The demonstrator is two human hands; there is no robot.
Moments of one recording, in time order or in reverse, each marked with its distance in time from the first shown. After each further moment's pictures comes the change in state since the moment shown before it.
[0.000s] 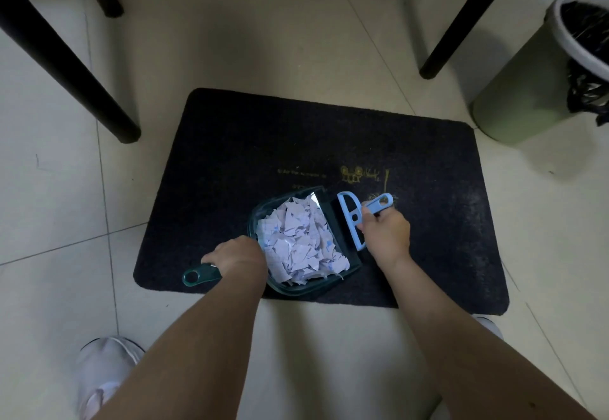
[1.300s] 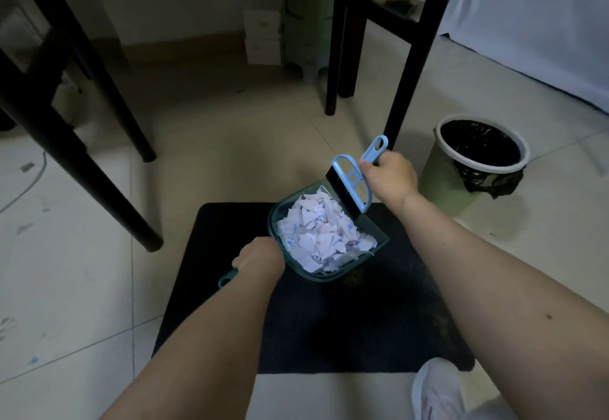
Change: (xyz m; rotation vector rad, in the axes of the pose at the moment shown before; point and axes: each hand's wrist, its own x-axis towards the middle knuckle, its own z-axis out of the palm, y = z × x) left_hand -0.110 0.029 -0.174 -0.367 0.114 0.178; right_hand -0.005 -0.191 -0.215 -0.062 0.141 -0.389
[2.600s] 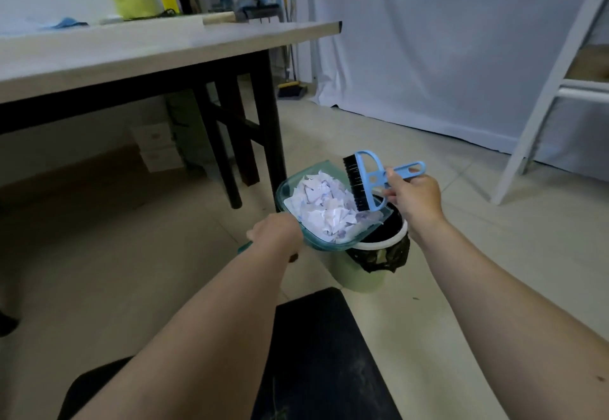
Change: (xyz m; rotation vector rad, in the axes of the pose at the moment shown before) left_hand -0.043 0.378 -0.088 0.244 0.275 0.460; right_hand 0.156 0.156 -0.231 0.713 0.502 0.170
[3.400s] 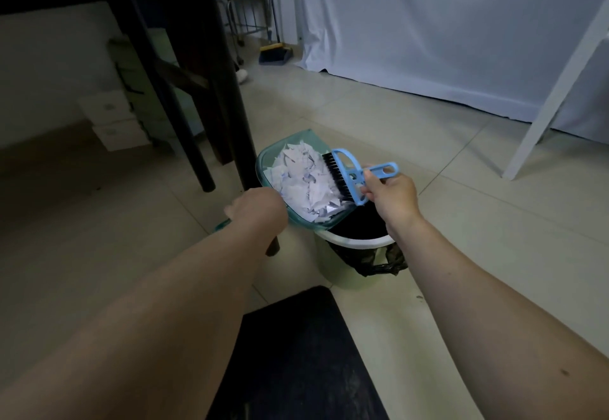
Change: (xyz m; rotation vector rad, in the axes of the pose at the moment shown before) left_hand 0.120 0.049 0.038 0.095 0.045 -0.041; right_hand 0.101 0.118 0.051 0.008 -0.120 0.046
